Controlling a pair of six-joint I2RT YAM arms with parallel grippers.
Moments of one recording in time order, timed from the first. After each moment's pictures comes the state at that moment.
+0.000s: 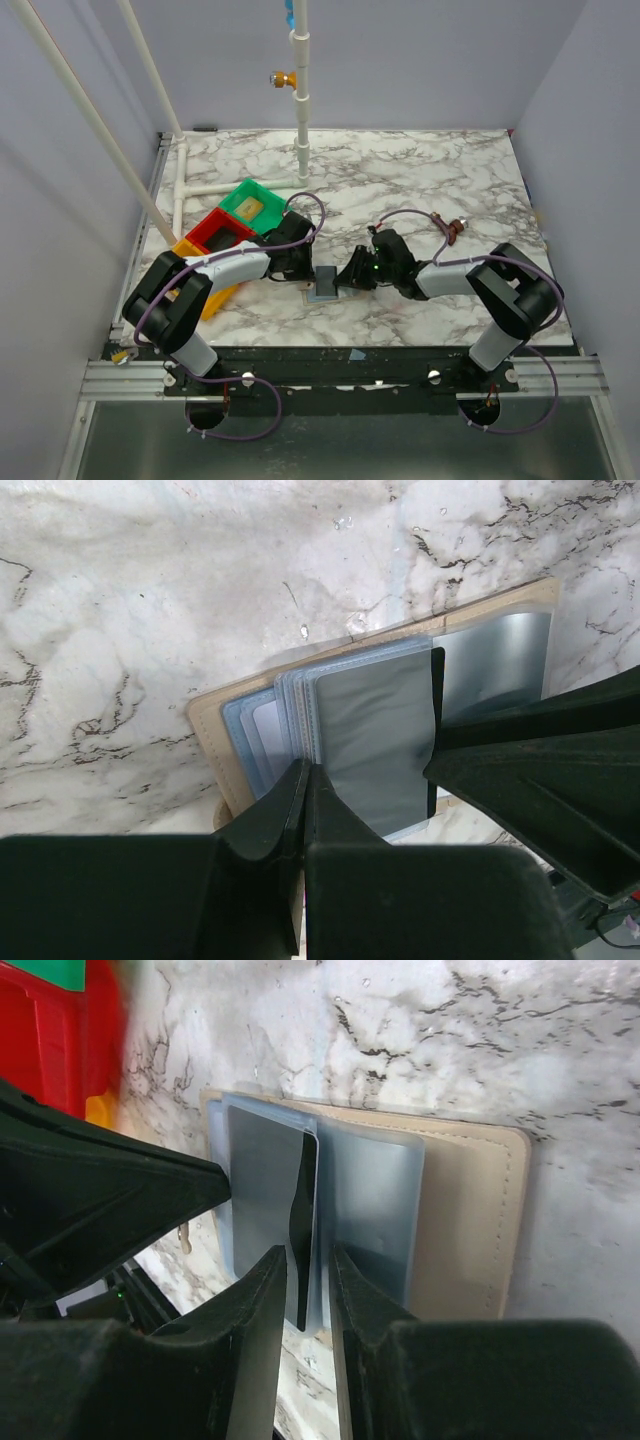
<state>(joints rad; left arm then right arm) -0.65 1.58 0.84 -0.26 0.11 -0.67 0.70 1.66 0.60 0.39 -0.27 0.91</state>
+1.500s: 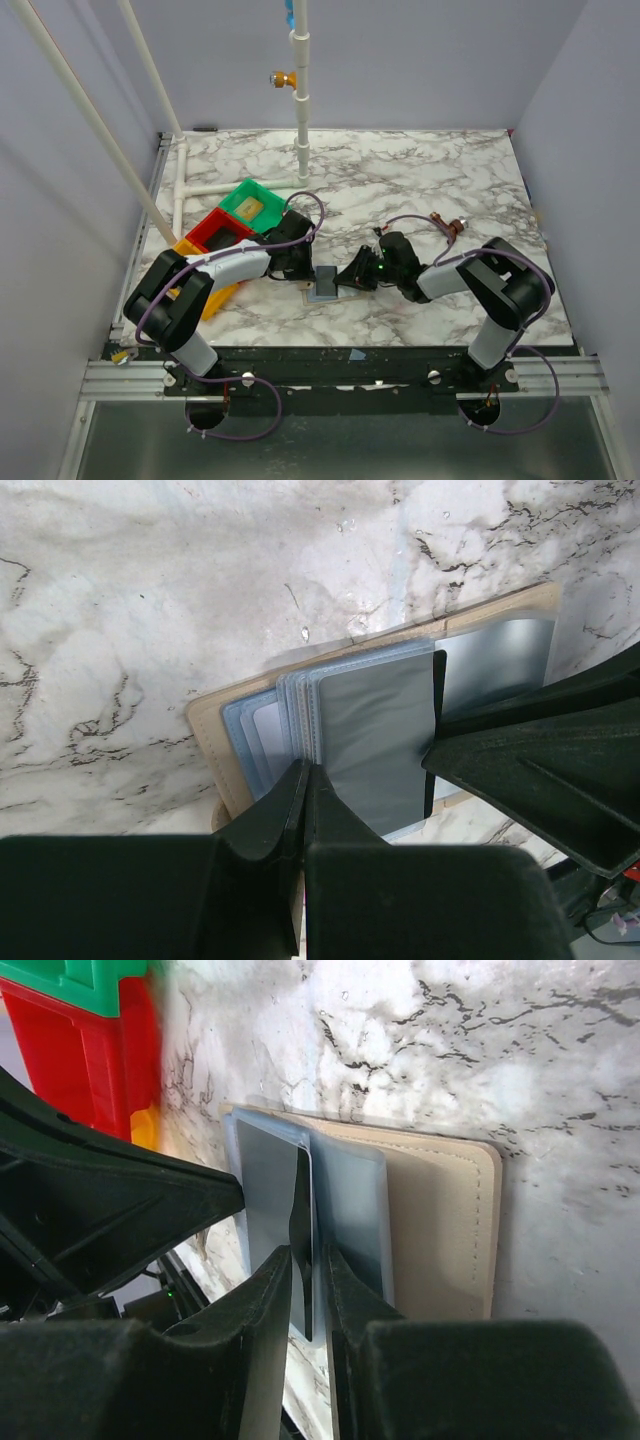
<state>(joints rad) -0.64 1.60 0.85 -0.27 0.12 -0.68 0.65 1.73 0.54 0.59 -0.37 1.03</state>
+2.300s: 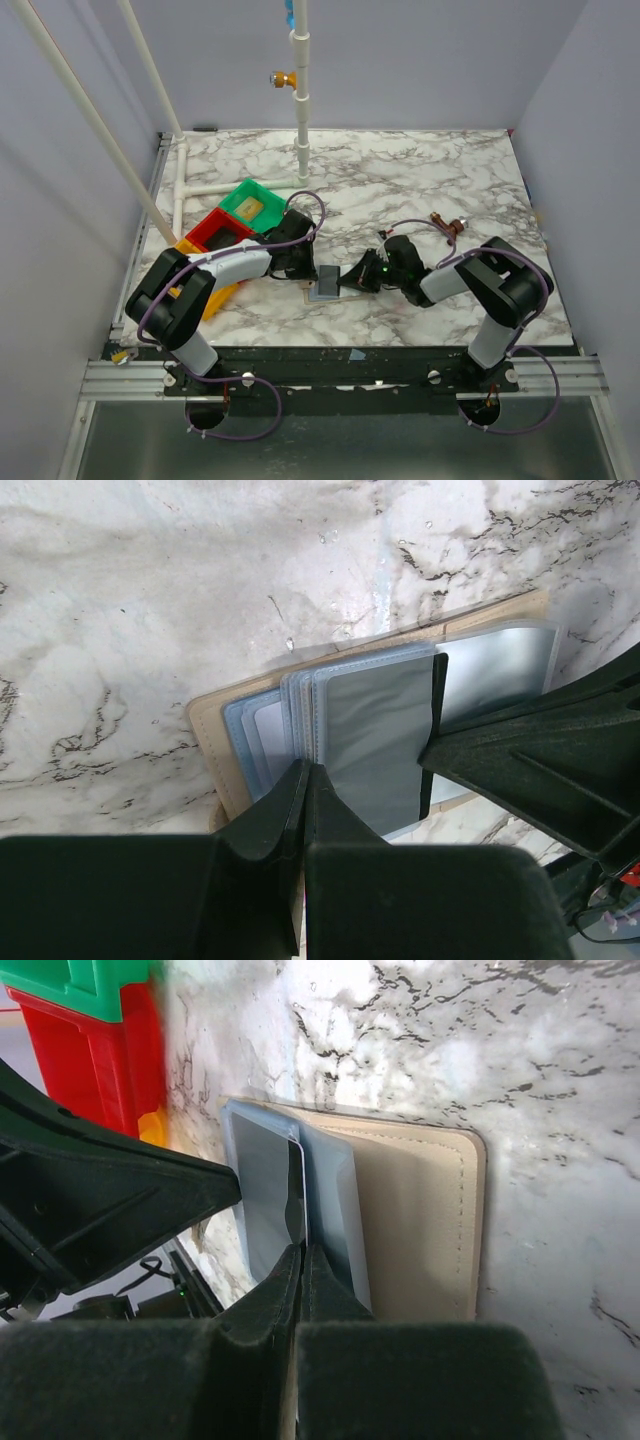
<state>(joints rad) -0.64 1.61 0.85 -0.24 0.14 -0.69 0.62 1.75 0.48 0.69 -0.39 1.07</state>
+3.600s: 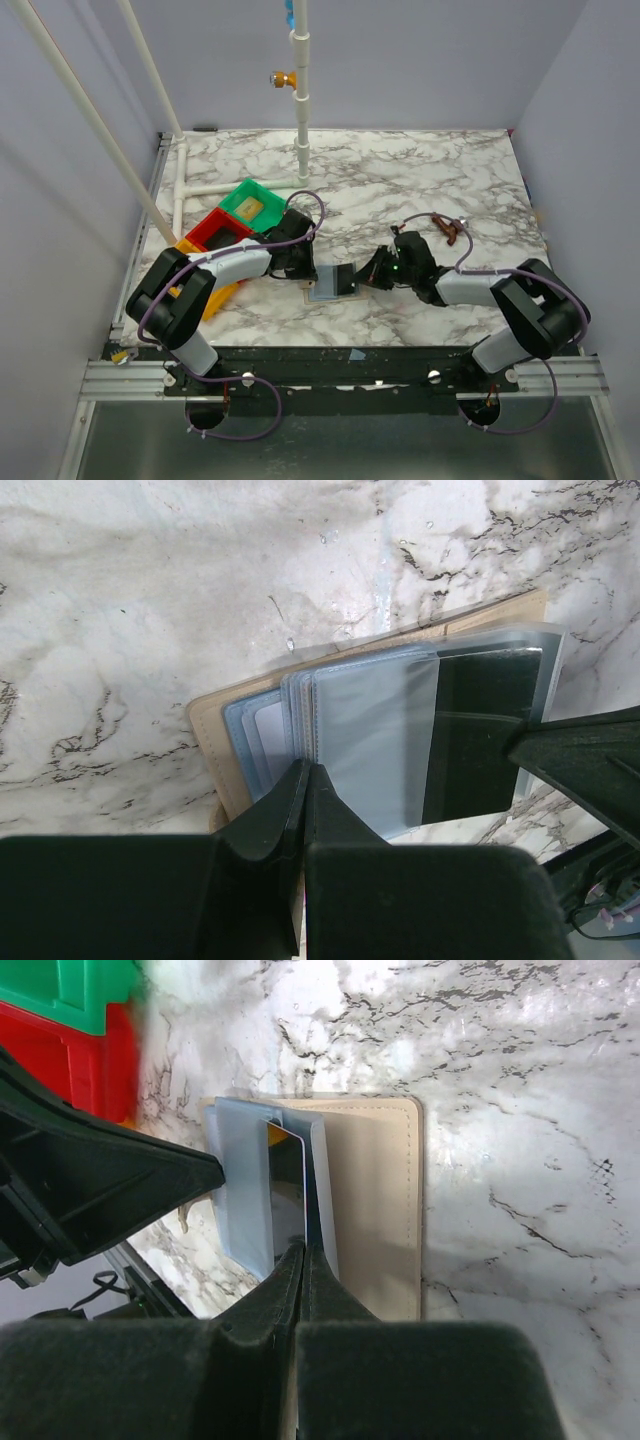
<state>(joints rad) -0.64 1.61 0.85 -0.25 0.14 -0.69 0.59 1.52 0.47 0.41 -0.30 0.95</state>
